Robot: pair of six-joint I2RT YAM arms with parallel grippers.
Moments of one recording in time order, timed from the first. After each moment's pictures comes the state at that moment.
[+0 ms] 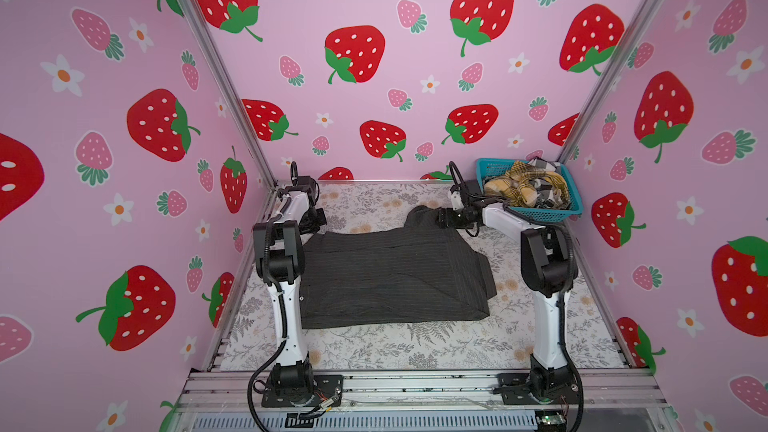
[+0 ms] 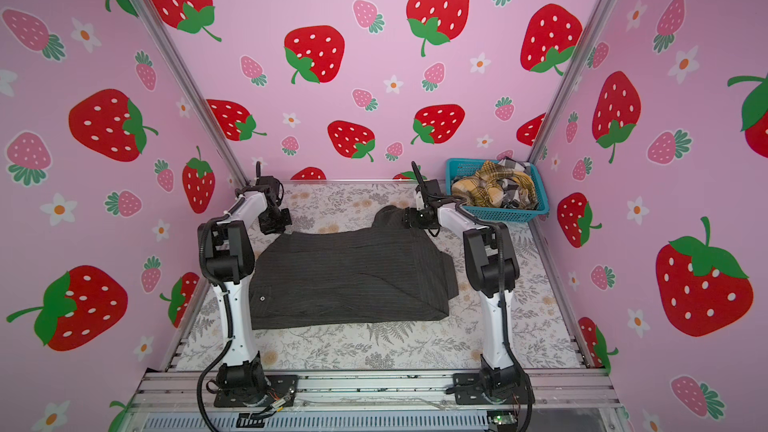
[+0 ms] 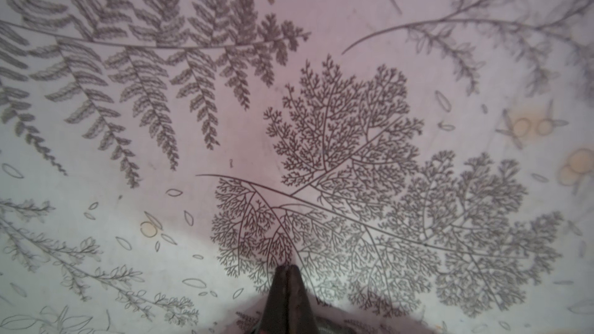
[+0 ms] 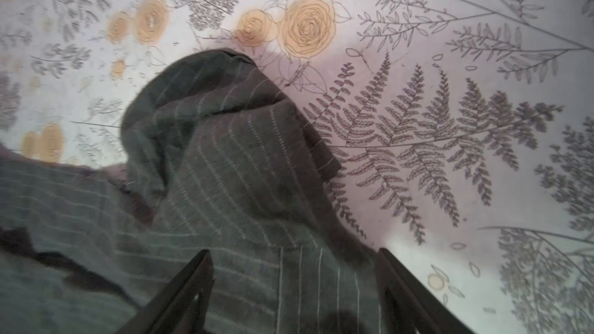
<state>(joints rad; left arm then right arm) 0.09 2.35 1.95 -0.95 -0.05 -0.26 0.40 2.20 1.68 -0.46 -0.21 0.22</state>
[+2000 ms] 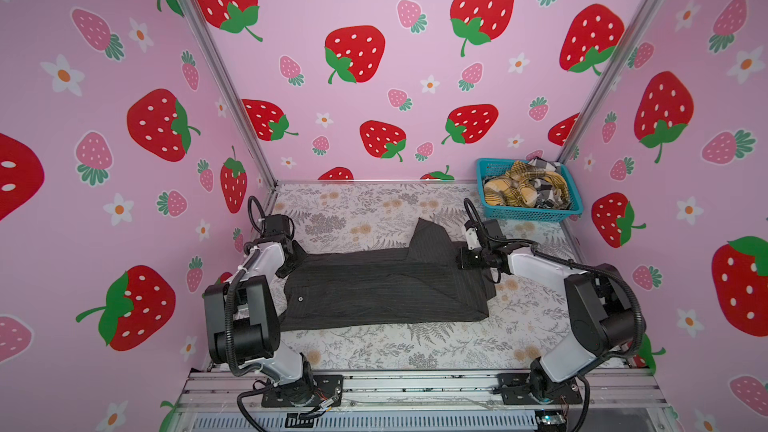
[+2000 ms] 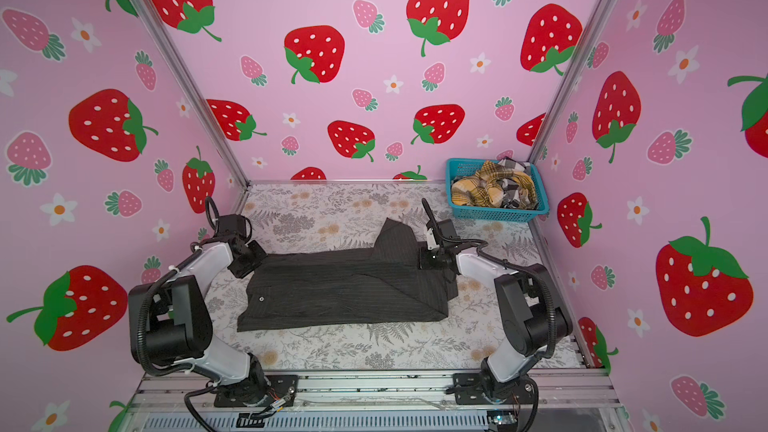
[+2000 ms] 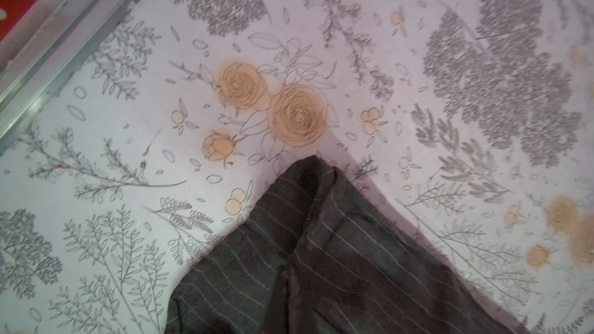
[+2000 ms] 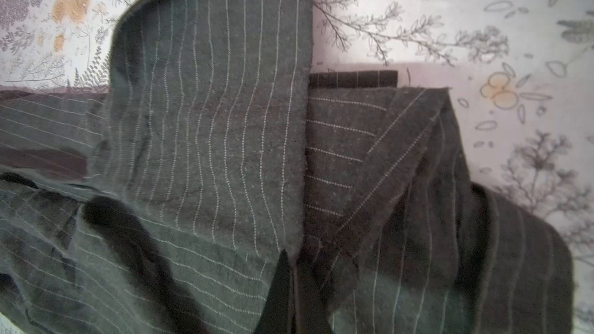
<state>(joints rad) 0.23 1.56 0.97 -0.58 -0.07 -0.55 0.46 1.61 0.89 -0.25 -0.21 0.31</state>
